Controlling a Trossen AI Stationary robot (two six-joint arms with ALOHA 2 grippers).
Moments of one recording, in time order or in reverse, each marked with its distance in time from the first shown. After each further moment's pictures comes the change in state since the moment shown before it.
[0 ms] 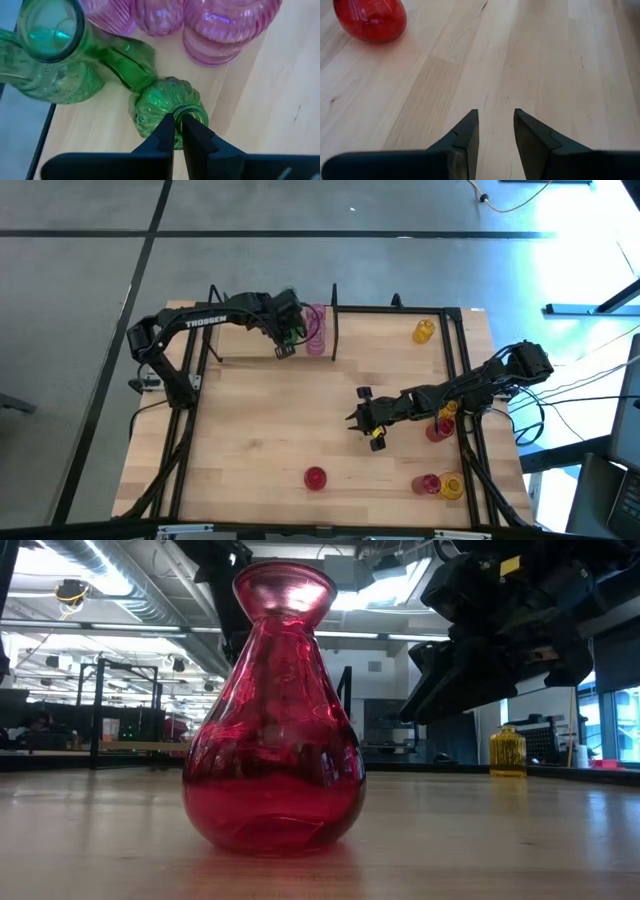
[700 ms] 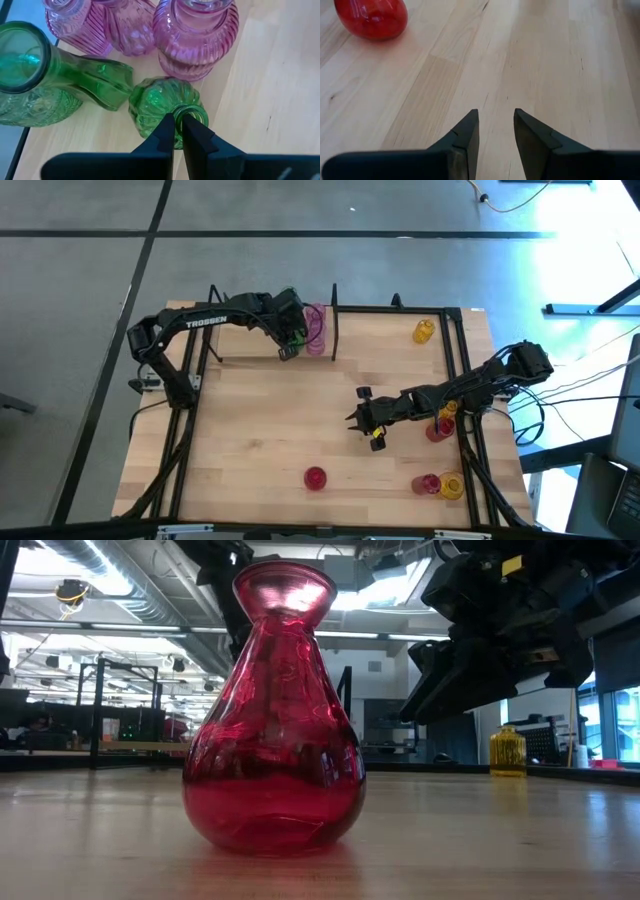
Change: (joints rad) left arm -0.003 0.000 -0.002 0.054 0.087 -0.001; right arm 0.000 0.000 0.000 0.000 0.000 -0.015
